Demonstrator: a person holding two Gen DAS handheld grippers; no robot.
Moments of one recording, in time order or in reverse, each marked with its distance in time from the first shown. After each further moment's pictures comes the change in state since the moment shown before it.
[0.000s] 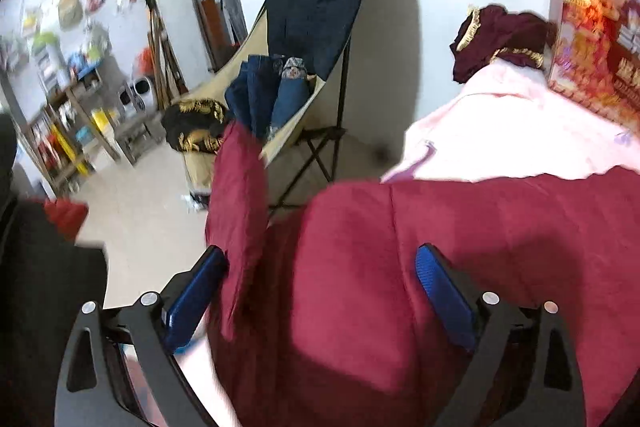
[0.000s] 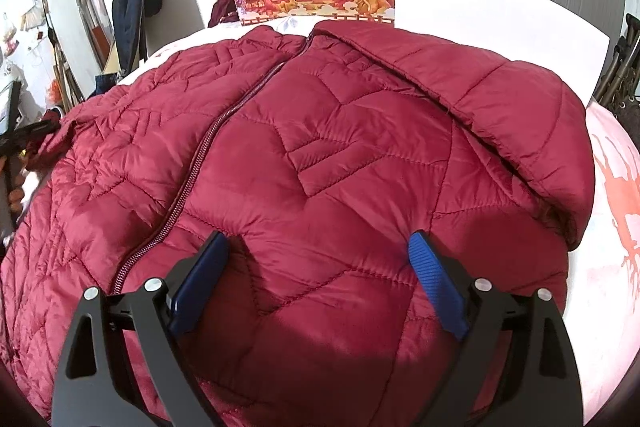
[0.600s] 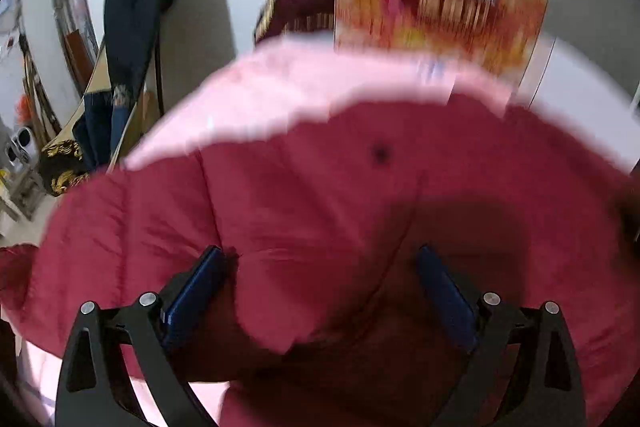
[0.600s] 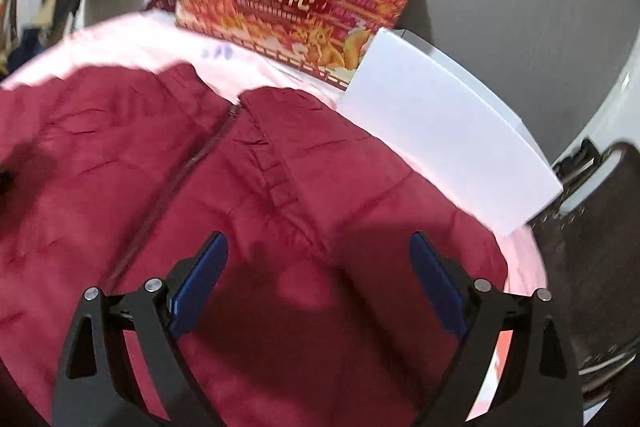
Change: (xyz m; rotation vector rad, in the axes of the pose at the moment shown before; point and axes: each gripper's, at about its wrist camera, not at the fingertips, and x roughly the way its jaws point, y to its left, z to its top) left arm -0.046 -0.191 -0.038 0.296 0.045 -0.362; right arm 0.061 0.022 0.123 -0.246 0.023 -0.450
